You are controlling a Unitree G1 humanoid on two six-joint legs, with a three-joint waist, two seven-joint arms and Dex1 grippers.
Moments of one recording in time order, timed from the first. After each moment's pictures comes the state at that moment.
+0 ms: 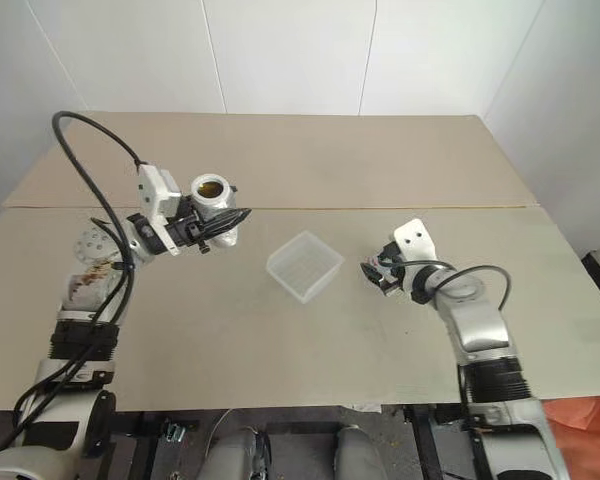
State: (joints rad) left arm -0.67 0.46 0.02 0.26 -0.16 -0.04 -0.87; right arm -0.47 -0.62 0.03 -0.07 0.27 0.66 0.65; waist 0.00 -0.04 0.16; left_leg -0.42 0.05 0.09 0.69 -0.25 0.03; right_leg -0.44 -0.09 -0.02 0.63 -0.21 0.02
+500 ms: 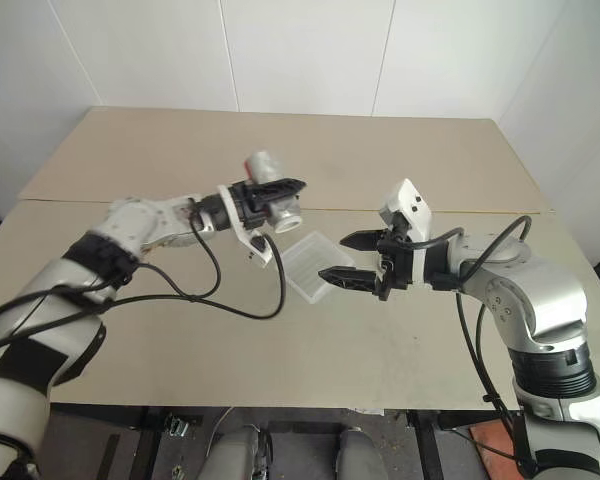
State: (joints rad) left arm -1.26 0.57 -0.83 0.81 1.39 -0.63 0.61; right arm -0.59 -0.74 -0.03 -0.35 0.68 0.96 0.93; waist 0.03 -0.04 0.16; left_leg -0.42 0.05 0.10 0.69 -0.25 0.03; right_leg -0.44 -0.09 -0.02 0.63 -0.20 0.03
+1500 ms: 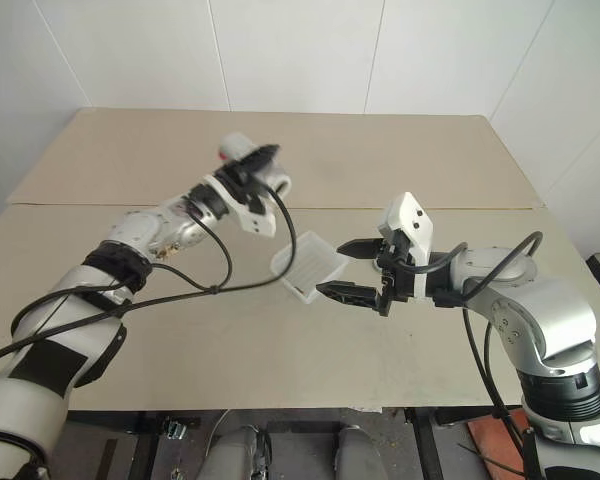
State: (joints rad) left arm -1.08 0.52 -0.47 0.87 0.72 -0.56 0.22; right arm -0.49 -0.76 -0.04 -0.45 0.69 0.90 0.89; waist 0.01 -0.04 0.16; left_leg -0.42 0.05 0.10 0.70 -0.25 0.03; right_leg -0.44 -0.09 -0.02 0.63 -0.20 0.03
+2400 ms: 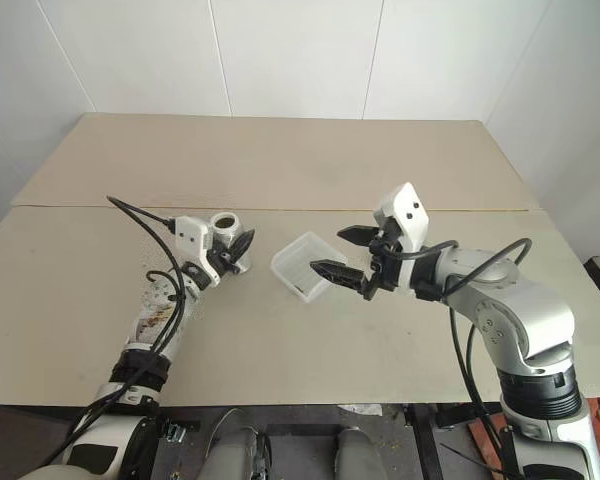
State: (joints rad) left arm -0.55 0.25 0.03 0.50 -0.19 -0.13 -0.48; right arm -0.50 -0.64 -0.05 -0.44 0.69 0.91 0.67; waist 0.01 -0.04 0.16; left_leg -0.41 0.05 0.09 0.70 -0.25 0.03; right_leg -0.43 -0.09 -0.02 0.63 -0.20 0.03
